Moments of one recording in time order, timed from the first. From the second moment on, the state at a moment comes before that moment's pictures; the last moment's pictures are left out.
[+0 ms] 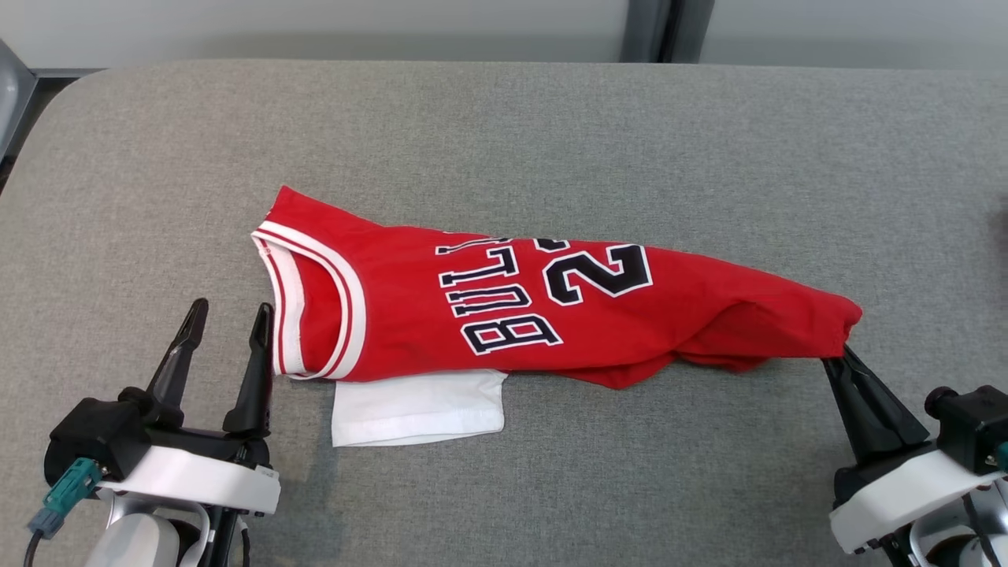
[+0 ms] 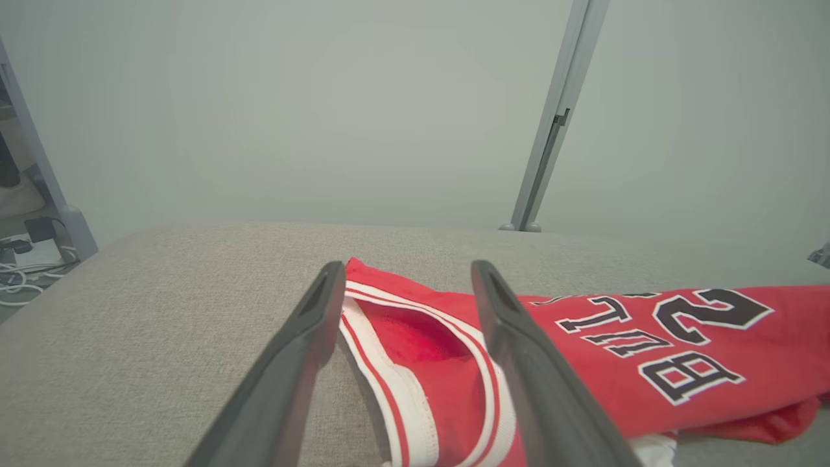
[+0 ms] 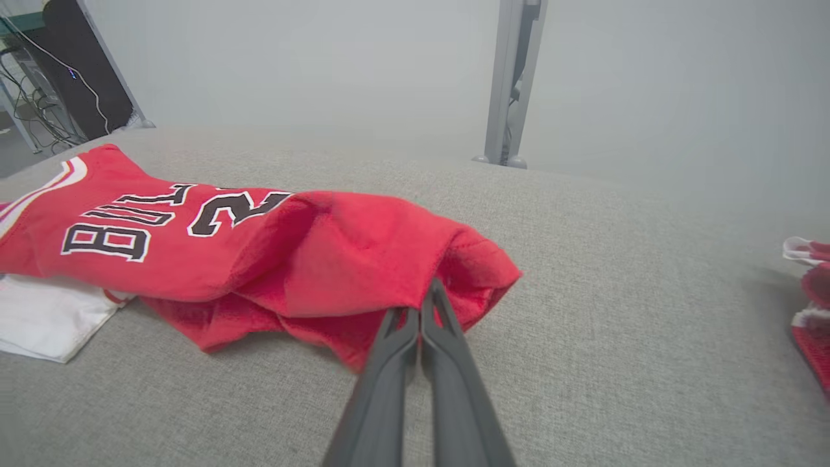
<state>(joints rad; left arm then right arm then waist) -0.13 0.25 -0.14 0.14 -0.43 -0.07 -0.26 -0.03 -0.25 0.10 -0.03 0.25 0.13 0.00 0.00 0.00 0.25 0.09</state>
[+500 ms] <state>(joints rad) -0.11 0.25 -0.13 0.13 -0.42 -0.06 -0.26 0.03 -0.22 -0.01 -0.40 0.26 0.13 0.16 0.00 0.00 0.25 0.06</state>
